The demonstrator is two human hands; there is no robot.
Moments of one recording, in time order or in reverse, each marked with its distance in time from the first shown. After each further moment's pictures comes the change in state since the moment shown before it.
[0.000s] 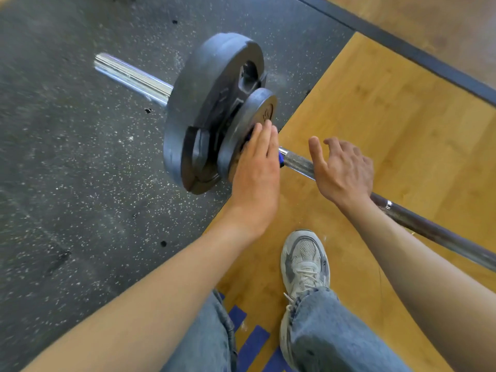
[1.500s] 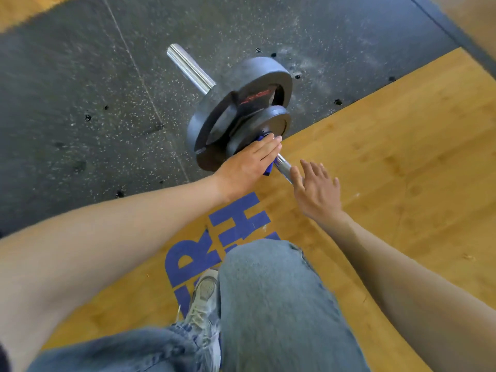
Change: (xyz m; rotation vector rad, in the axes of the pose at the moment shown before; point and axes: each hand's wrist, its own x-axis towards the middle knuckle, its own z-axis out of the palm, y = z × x) left_hand -0.237 -0.051 -0.082 0.308 -0.313 0.130; right_hand -0.224 -0.034 0.040 0.094 -0.376 -0.434
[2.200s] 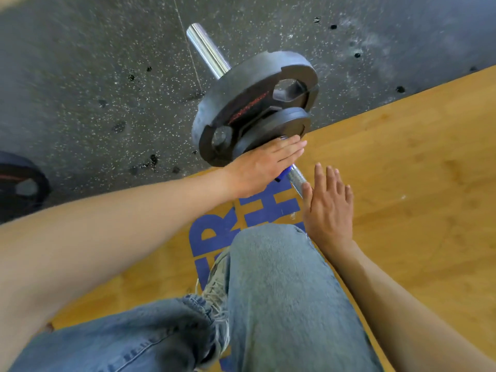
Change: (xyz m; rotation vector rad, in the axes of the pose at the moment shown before) left_hand -0.062 -0.011 0.016 -0.032 0.004 -0.009; right_hand -0.053 -0.031 0.059 -0.187 0.148 -0.188
